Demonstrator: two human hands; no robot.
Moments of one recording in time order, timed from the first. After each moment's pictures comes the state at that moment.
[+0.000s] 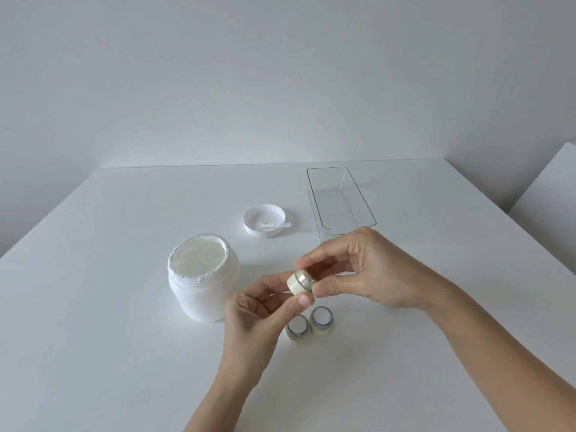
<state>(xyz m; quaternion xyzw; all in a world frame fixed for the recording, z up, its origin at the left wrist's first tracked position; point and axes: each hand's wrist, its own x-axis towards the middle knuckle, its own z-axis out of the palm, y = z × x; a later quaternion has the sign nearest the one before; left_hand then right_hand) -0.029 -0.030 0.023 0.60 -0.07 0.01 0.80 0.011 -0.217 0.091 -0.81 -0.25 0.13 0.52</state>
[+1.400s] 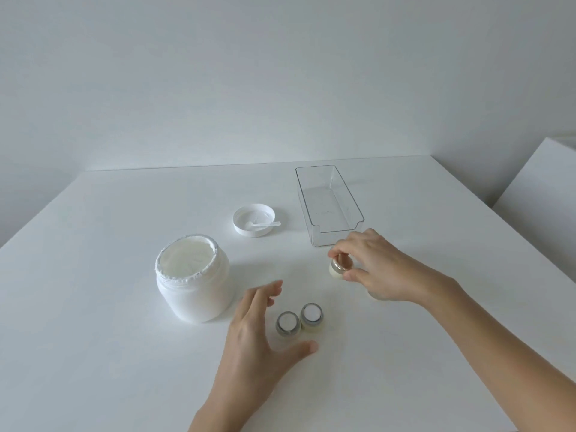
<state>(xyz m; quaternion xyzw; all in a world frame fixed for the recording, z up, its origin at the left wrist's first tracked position) -0.045 -0.026 -0.005 0.88 -0.13 0.07 0.46 0.029 -0.258 0.050 -0.97 -0.17 0.05 0.19</state>
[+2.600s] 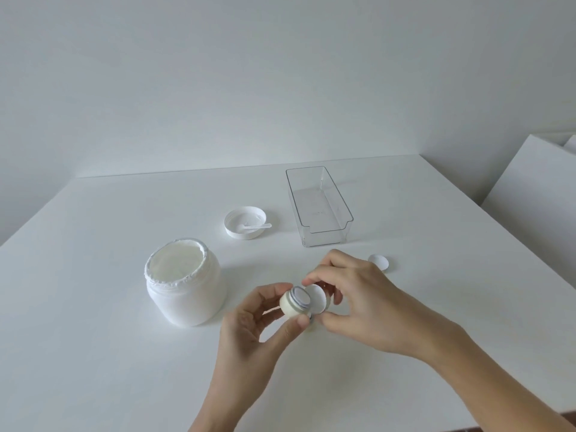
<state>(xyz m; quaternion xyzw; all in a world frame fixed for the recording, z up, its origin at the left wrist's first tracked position) -0.047 -0.039 0.016 0.68 -0.12 0.00 0.73 -0.036 -0.227 0.075 -0.92 -0.22 0.01 0.32</state>
